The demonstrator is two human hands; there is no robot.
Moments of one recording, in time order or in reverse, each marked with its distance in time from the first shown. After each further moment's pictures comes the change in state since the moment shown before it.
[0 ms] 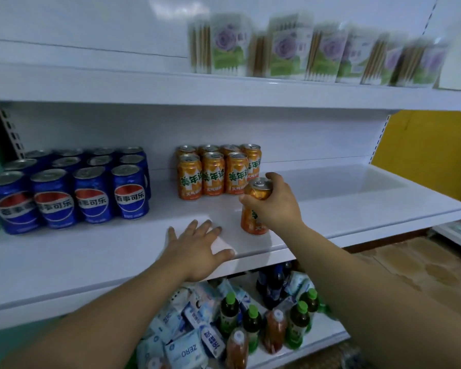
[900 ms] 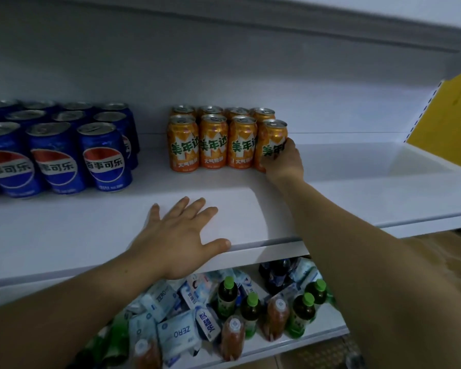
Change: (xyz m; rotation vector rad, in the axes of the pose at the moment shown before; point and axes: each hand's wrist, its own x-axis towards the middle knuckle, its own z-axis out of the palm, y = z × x) left_hand 0.003 0.002 0.008 0.016 0.013 -0.028; right_hand 0.120 0.061 0.051 0.004 0.001 0.139
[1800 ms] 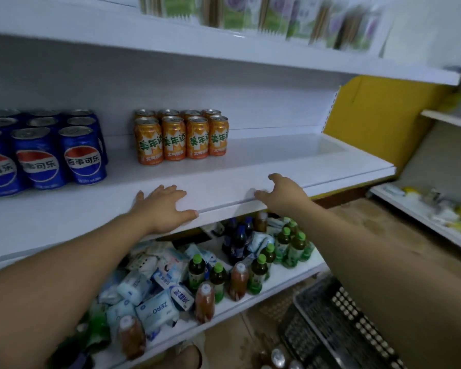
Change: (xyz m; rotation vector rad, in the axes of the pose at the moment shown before) left_hand -0.009 0.004 -0.011 -0.126 0.013 0.063; right_hand -0.158 0.025 -0.129 -0.510 -0.254 0.073
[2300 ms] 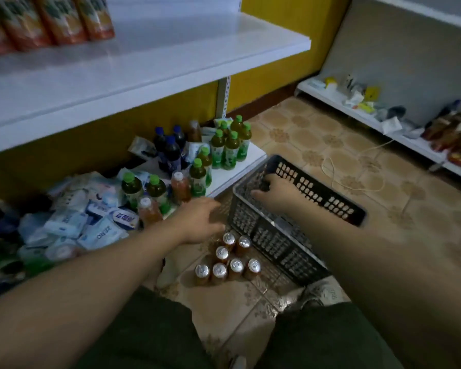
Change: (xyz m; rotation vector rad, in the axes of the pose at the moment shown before) left_hand -0.101 0.152 0.203 -0.112 -0.386 0.540; right_hand -0.196 0.170 0.091 0.075 -0.141 0.442
